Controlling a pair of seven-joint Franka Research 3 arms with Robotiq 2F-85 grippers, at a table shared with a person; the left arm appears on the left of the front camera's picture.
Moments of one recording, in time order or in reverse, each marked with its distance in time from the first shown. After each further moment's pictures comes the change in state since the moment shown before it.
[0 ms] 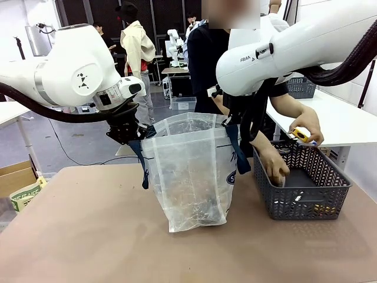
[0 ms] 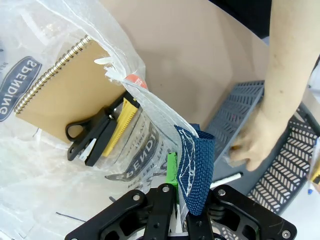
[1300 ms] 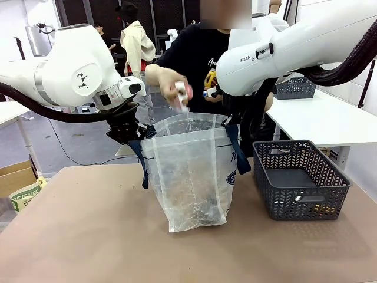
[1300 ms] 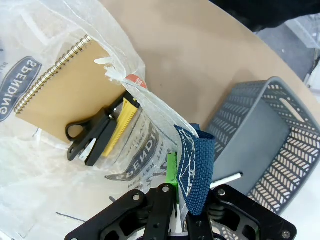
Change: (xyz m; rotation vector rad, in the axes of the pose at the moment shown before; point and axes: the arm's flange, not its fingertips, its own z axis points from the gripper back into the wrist) left arm 0.000 0.000 0.000 0.000 0.000 0.000; right arm 0.000 0.000 0.000 0.000 0.000 0.000
